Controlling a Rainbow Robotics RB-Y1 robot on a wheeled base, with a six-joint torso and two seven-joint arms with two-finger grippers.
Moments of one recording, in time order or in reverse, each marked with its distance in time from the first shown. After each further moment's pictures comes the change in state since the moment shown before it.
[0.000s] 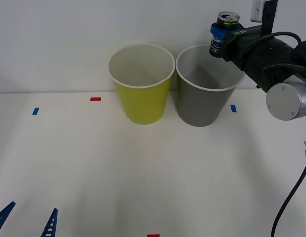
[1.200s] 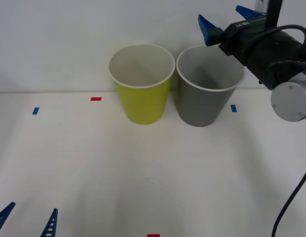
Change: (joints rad) right arm 0.025 -0.006 -0.016 -0.094 -0.024 0.000 0.031; left arm 0.000 0.000 0.000 0.000 0.000 0.000 0.000
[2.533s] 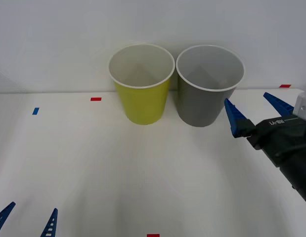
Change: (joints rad) right arm 0.805 0.101 -0.038 -0.534 0.025 -0.042 0.021; left arm 0.000 0.000 0.000 0.000 0.000 0.000 0.000
